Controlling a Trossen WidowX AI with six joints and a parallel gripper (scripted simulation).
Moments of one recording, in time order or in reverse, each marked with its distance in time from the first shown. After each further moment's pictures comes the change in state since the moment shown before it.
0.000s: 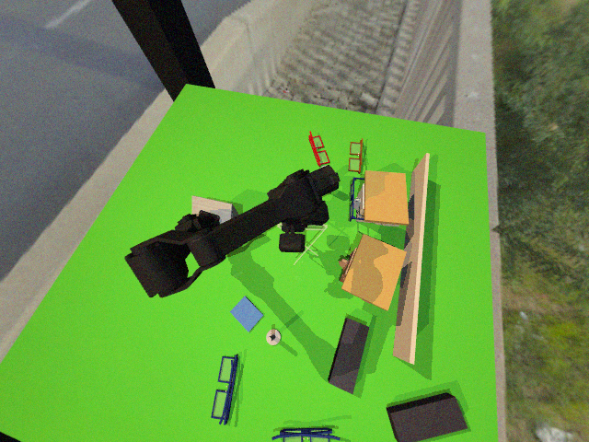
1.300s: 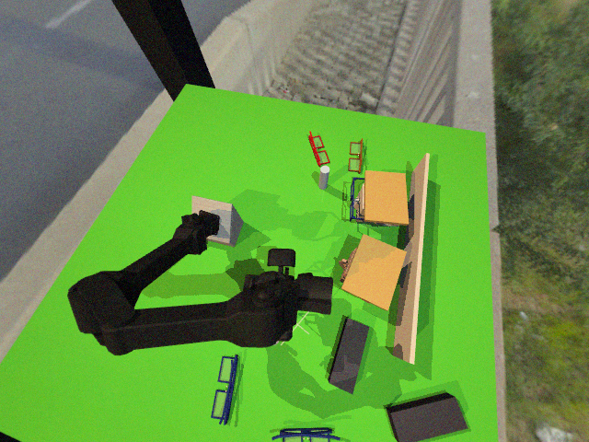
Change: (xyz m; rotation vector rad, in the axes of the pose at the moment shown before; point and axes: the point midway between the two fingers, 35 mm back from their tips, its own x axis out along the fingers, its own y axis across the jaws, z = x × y) arm -0.015 -0.187 -0.020 0.004 -0.011 0.043
